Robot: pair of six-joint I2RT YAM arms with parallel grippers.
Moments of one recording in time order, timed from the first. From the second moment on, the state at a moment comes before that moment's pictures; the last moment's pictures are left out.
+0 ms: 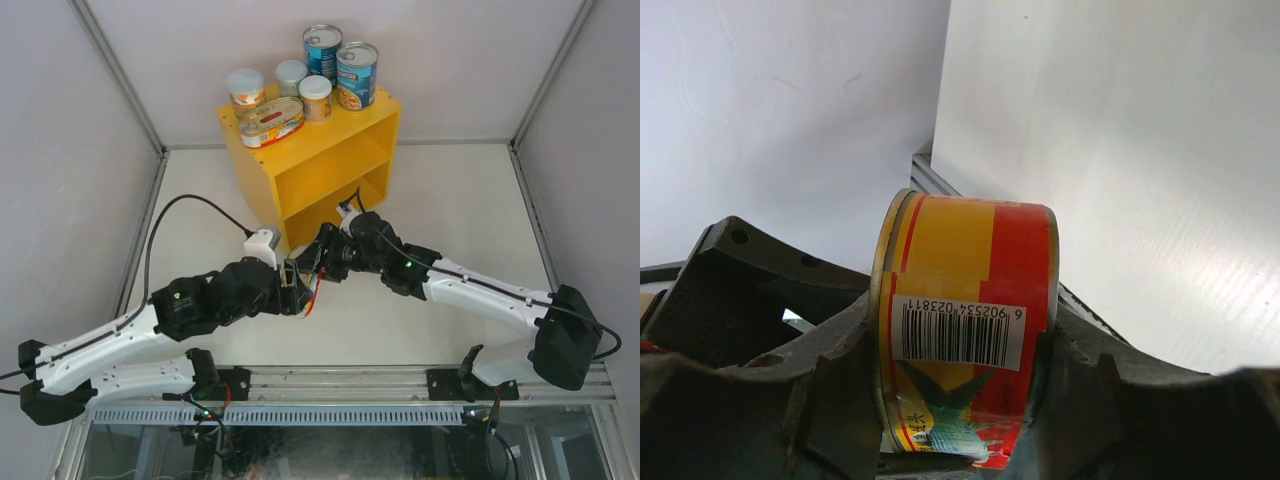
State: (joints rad) left arm -1.13 0.87 0.96 -0.78 -0.35 -0.85; right arm 0.91 1.35 0.97 -0.06 -0.24 1.14
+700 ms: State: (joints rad) left arm -1.06 1.06 1.60 -0.89 -0.49 -0.57; right arm 0.78 1.43 1.53 -0.24 -0.35 1.10
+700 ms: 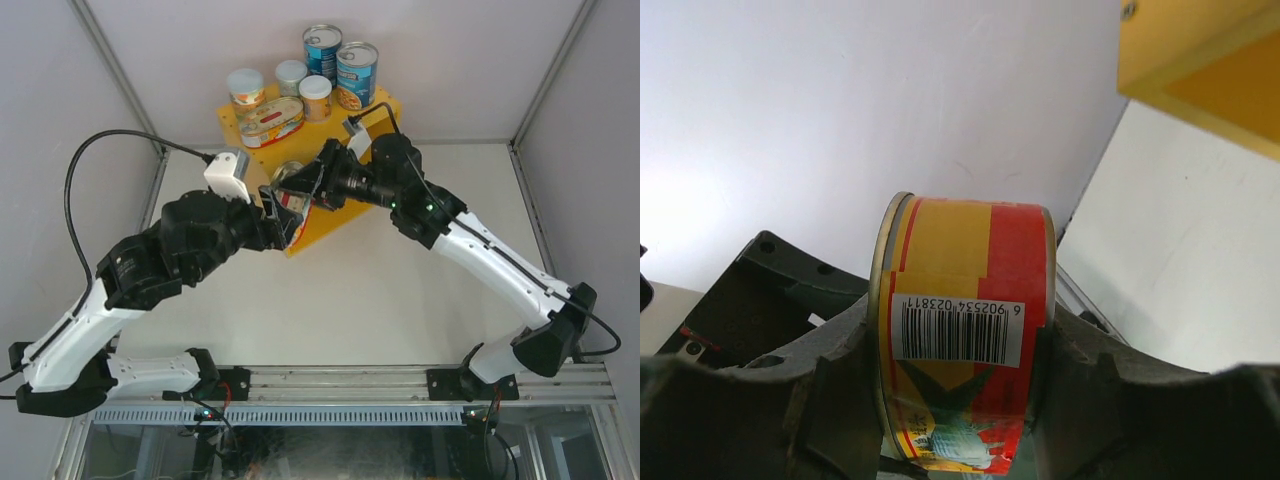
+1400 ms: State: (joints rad) left arm -0.69 1.26 1.82 -0.88 -0.18 -0.35; right arm 0.66 1.66 1.78 -0.19 -0.42 1.15
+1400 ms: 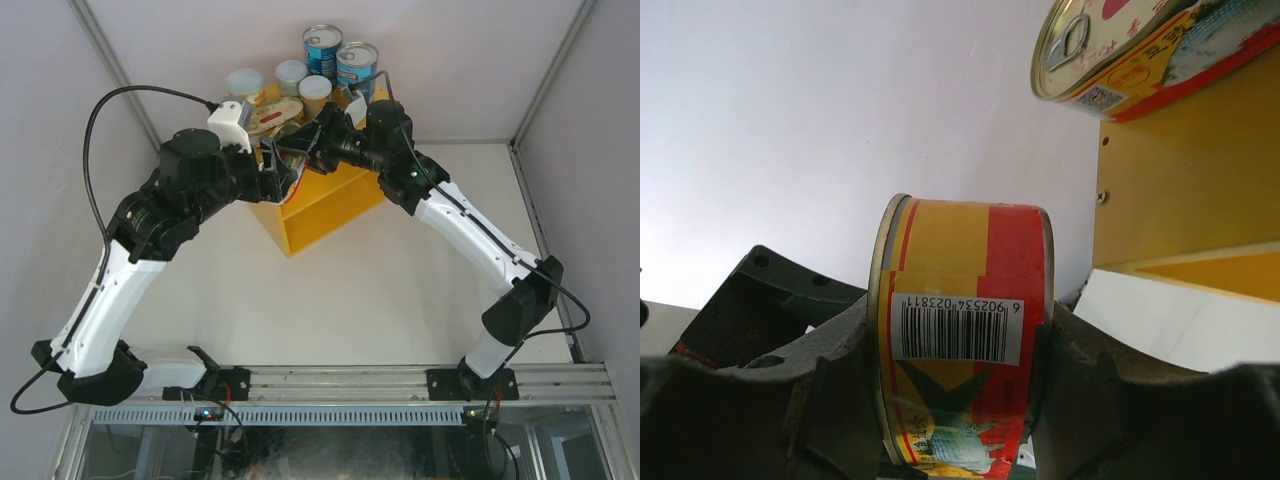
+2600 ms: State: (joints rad) left arm -0.53 1.41 1.95 -0.89 -0.09 -0.28; right arm 0.66 1.74 1.78 -0.05 -0.15 1.22
